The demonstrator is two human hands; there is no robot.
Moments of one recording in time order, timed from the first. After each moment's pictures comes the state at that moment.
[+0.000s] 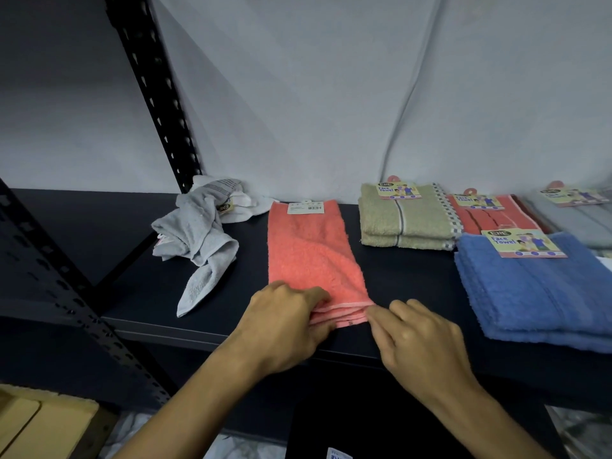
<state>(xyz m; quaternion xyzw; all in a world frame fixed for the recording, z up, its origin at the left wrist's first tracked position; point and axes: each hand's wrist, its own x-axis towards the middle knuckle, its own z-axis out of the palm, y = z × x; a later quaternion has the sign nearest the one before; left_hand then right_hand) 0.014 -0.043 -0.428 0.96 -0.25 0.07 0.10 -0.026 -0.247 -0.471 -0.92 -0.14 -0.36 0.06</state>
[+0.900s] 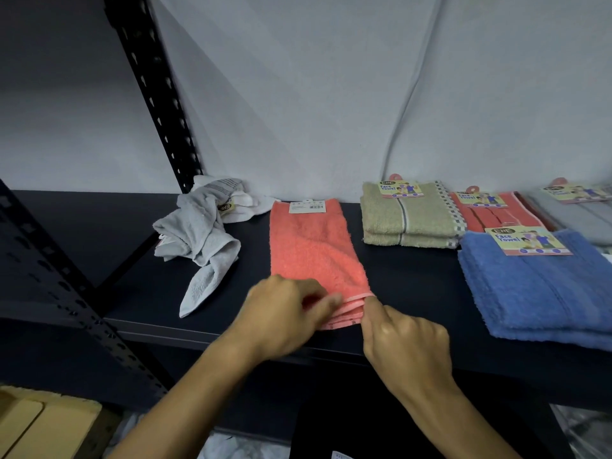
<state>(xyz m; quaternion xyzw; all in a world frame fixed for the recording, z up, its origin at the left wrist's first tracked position) 0.027 -0.037 -0.425 0.95 -0.23 0.06 0.20 -0.025 -0.217 -0.464 -0.94 -0.04 -0.33 0.02</state>
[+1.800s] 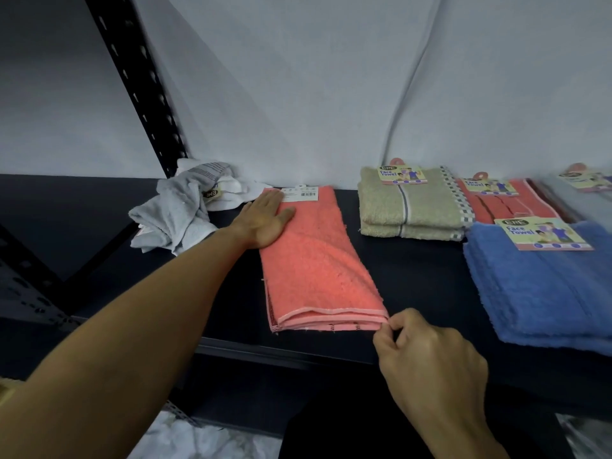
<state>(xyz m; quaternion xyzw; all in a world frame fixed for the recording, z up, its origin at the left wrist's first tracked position) 0.230 -0.022 -0.460 0.98 -0.13 -0.02 0.12 -0.039 -0.227 -0.460 -0.96 0.11 -0.18 0.19</state>
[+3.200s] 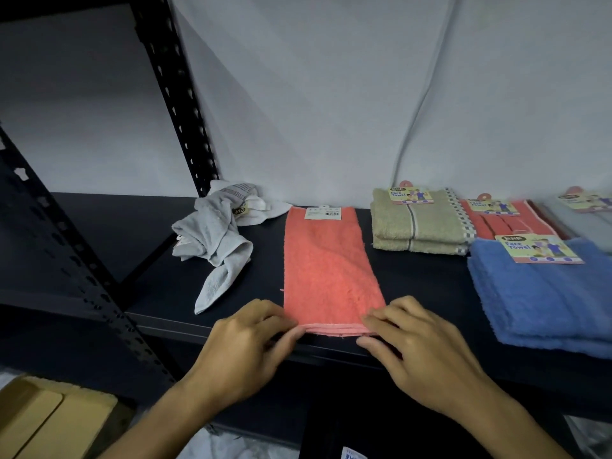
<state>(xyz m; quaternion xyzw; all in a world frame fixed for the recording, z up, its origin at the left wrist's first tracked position) -0.009 0.021 -0.458 0.91 -0.29 0.23 0.19 -0.031 -0.251 -0.460 -0.93 -0.25 -0.22 0.13</state>
